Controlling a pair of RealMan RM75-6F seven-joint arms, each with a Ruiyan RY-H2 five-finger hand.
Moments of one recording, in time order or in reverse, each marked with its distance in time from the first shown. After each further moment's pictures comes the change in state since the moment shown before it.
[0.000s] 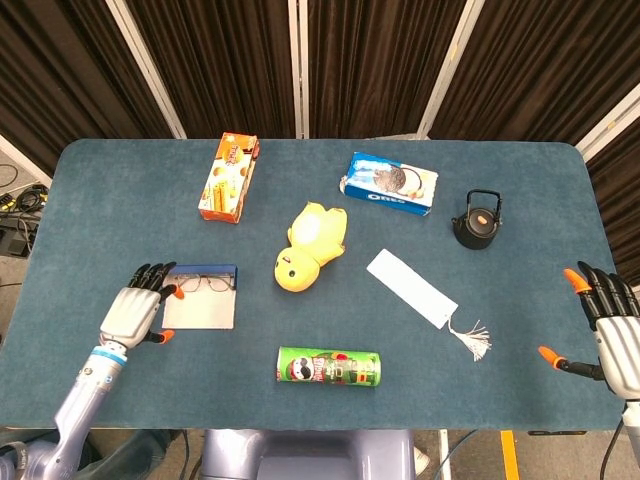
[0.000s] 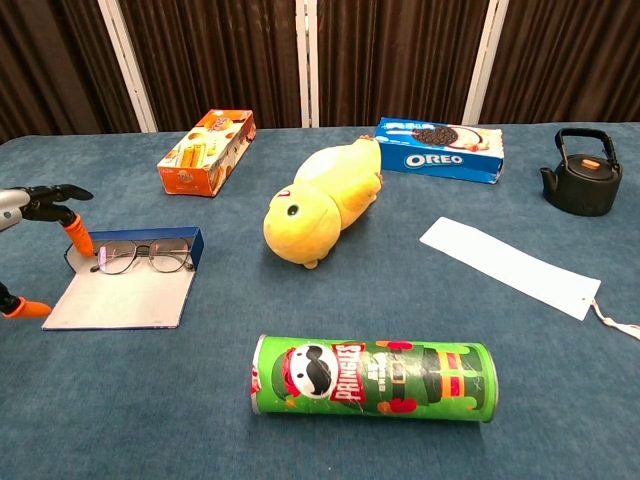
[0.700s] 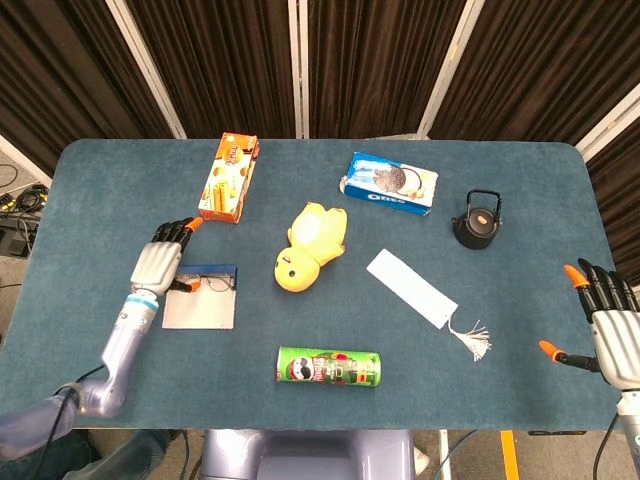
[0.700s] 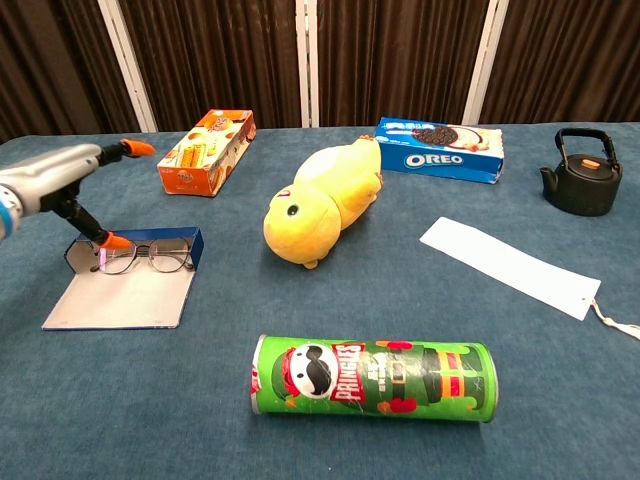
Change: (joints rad) left arm -0.170 -0.182 -0.177 0.315 -0.120 -0.147 -0.155; right arm 0.020 -0.028 0.016 0.018 0.059 -0.045 -0.049
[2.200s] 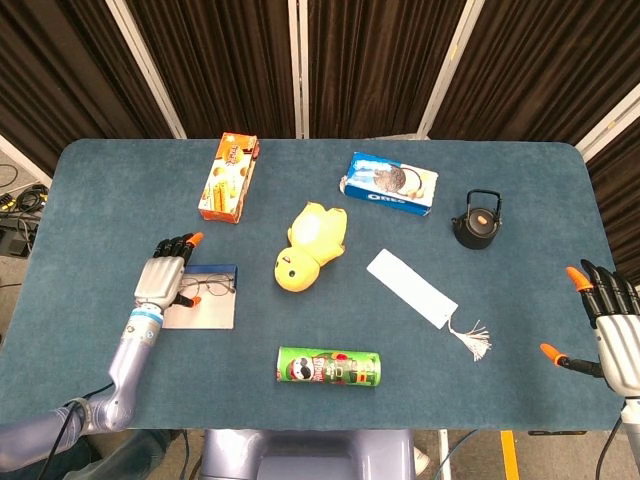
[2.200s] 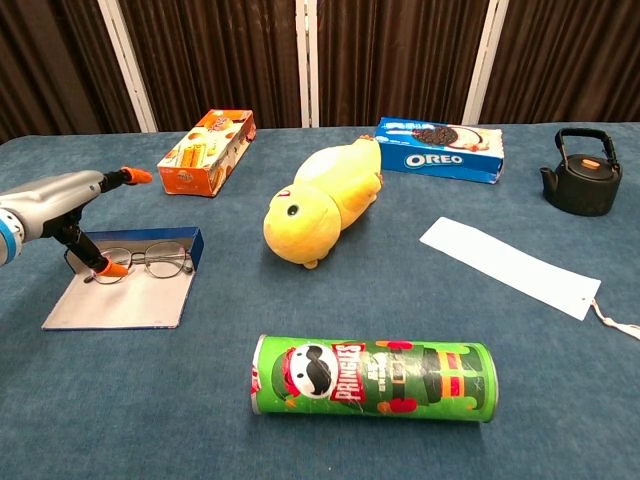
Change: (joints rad) left arm 0.008 -0.022 -0.004 -0.111 -0.189 0.001 0.222; right arm -0.019 0.008 -0.005 -0.012 -0.036 0.046 -0.006
